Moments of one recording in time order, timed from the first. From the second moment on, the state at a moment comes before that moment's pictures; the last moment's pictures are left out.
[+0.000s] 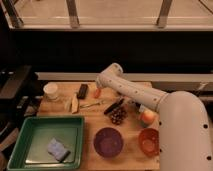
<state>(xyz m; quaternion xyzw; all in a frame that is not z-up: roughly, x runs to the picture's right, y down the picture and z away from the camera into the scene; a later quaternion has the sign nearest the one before) -0.024 -0.027 0.955 0.07 -0.14 -0.83 0.53</state>
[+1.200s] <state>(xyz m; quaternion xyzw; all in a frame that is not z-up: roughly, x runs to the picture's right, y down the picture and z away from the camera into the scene) -0.030 0.001 0.985 0.07 -0.18 -0.82 0.54</state>
